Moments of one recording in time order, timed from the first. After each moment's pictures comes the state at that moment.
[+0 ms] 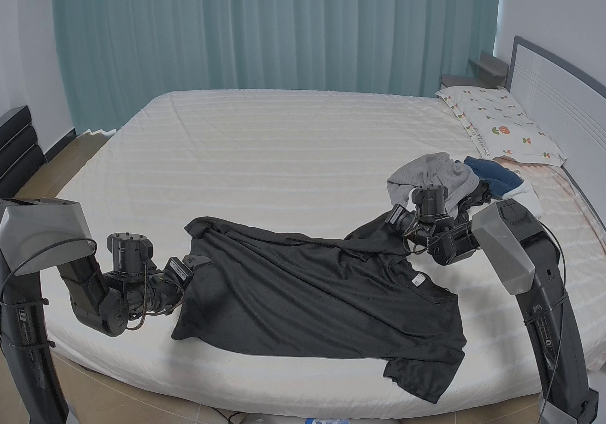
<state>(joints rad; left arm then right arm) -0.11 2.23 -0.58 -1.07 -0.24 -0.99 0.23 2.78 -1.87 -0.56 -0.04 0.72</state>
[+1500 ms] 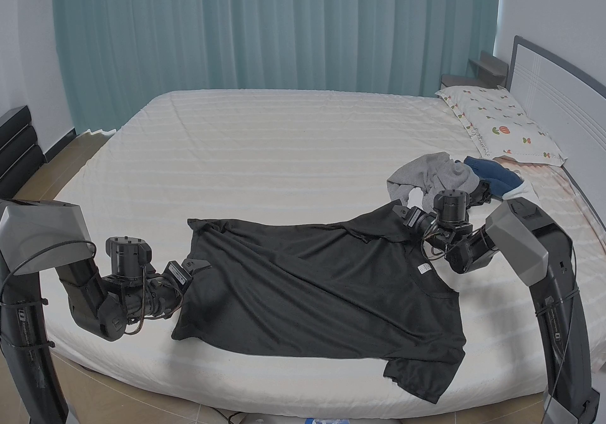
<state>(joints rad) -0.11 2.22 -0.53 -1.11 -0.25 -0.99 0.16 2.68 -1.53 -0.84 0.03 0.62</state>
